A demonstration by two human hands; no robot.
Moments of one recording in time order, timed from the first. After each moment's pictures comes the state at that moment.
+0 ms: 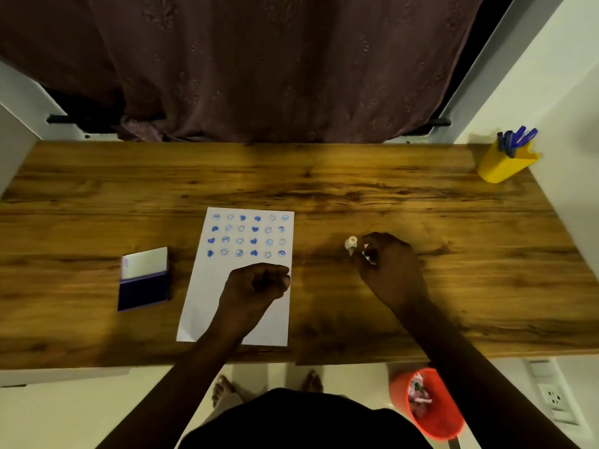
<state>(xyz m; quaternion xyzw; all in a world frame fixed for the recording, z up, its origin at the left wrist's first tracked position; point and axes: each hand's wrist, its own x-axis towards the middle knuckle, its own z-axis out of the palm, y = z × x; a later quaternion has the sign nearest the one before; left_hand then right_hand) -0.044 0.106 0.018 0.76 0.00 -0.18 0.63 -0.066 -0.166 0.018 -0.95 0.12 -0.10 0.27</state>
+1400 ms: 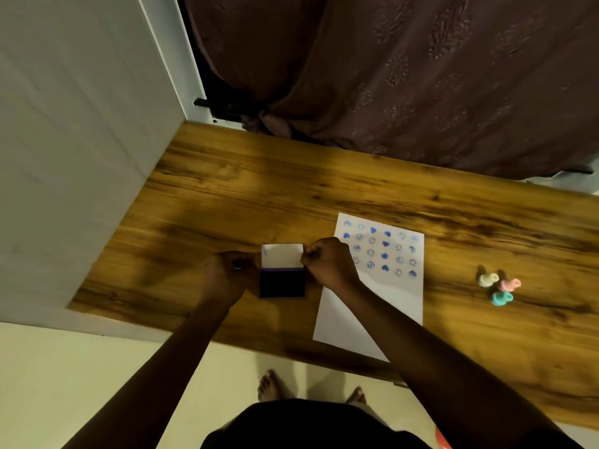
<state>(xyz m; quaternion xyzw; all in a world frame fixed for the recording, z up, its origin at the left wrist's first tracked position) 0.043 0.400 -0.032 0.85 0.11 -0.06 0.51 0.067 0.178 -0.019 -0.92 0.09 0.11 0.37</state>
